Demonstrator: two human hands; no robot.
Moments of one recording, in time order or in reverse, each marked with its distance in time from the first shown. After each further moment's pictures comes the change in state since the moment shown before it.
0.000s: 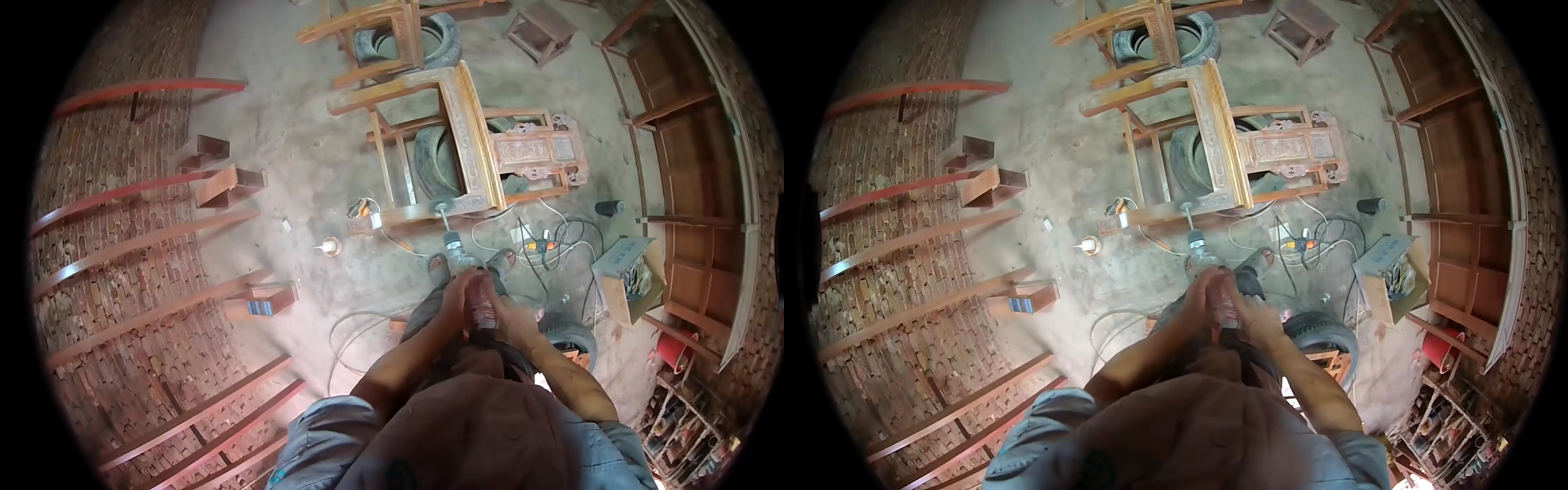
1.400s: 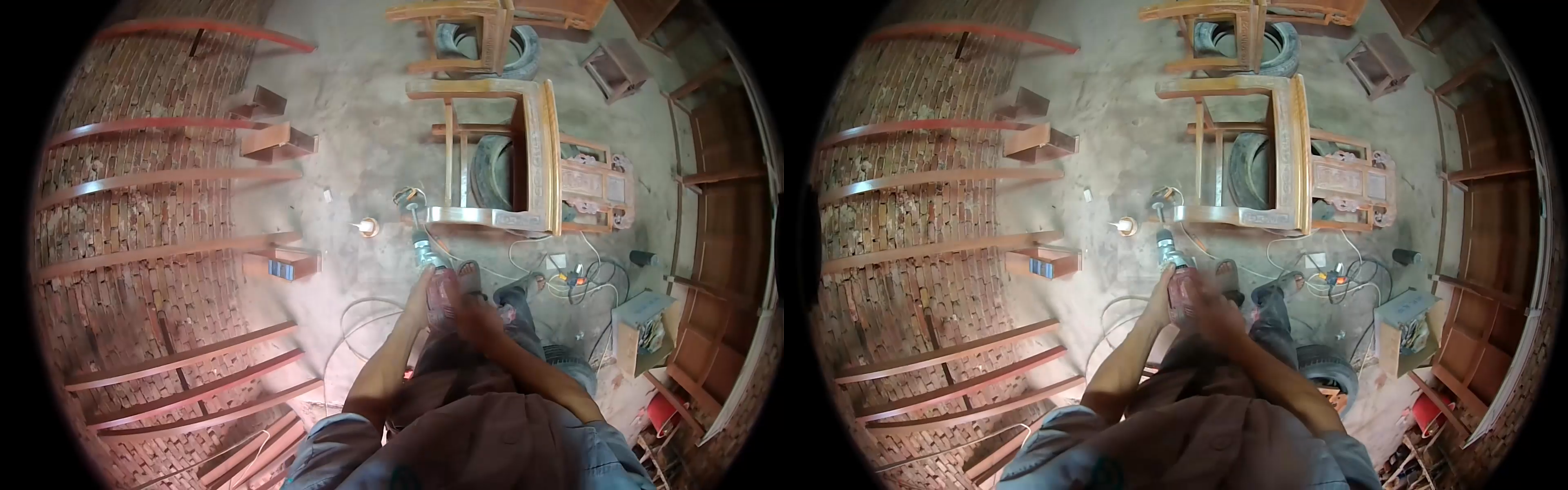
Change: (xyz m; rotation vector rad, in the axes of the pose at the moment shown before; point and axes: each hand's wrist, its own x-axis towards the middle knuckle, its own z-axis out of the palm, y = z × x) left_hand -0.072 0.109 -0.093 -0.145 0.050 0.102; right_hand 0.095 -0.111 0.046 0.054 0.143 -0.327
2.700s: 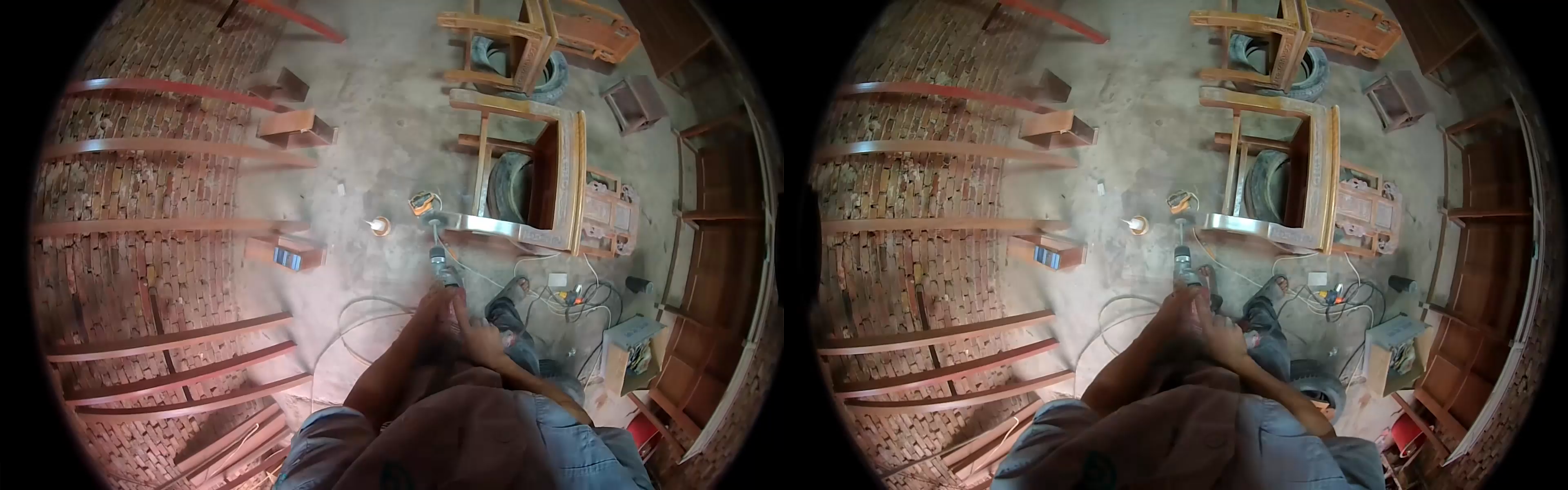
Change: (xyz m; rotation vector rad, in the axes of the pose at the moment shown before) left_hand 0.008 -0.019 -0.107 0.796 -0.131 0.607; right_hand -0.001 -0.055 0.028 -0.200 -0.098 0.005
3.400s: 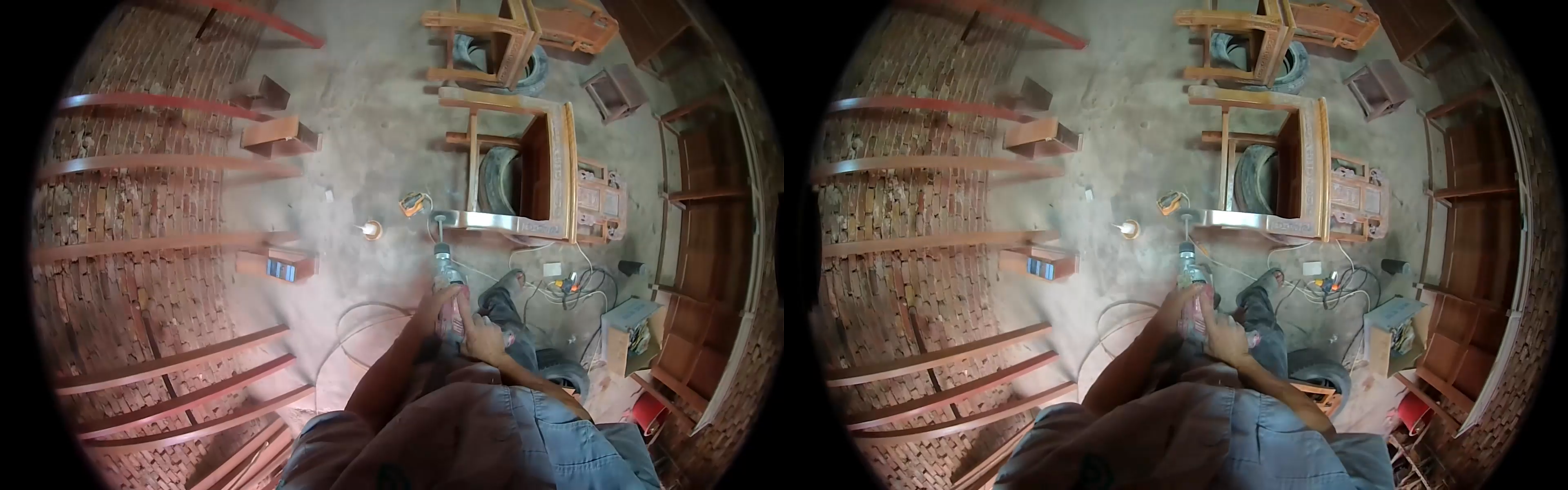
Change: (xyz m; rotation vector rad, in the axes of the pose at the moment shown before) left_hand 0.001 0.092 -0.004 -0.579 -0.002 -0.496; right_hand 0.002 -0.023 0.011 0.082 -0.020 0.106
